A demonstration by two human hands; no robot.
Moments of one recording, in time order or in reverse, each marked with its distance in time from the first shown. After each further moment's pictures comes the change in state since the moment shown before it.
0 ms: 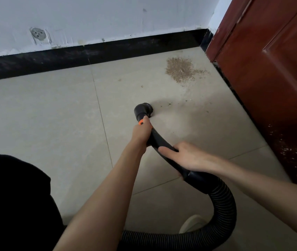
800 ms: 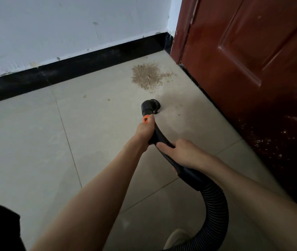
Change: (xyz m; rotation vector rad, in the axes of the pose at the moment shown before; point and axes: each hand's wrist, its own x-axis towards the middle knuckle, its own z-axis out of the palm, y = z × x) left_hand 0.015 0.011 0.114 0.220 -0.178 0.012; right_hand 0.015 0.076 -0.044 0.223 0.198 0.123
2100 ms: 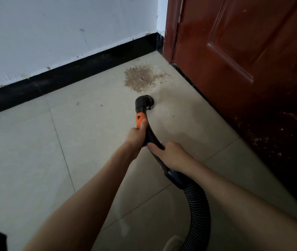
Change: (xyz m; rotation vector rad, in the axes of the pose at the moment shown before) left_hand 0.008 -0.006 0.007 0.121 0.036 0.104; right_hand 0.032 0.027 0.014 0.168 0.063 -0.076
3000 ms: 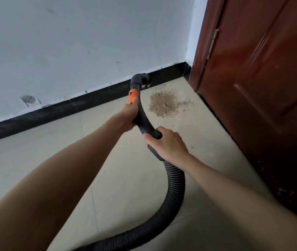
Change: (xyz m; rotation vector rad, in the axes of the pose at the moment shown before) left_hand 0.024 0.172 -0.062 -0.086 0.196 0.018; right_hand 0.053 -0.120 -0.050 -0.037 0.121 -0.220
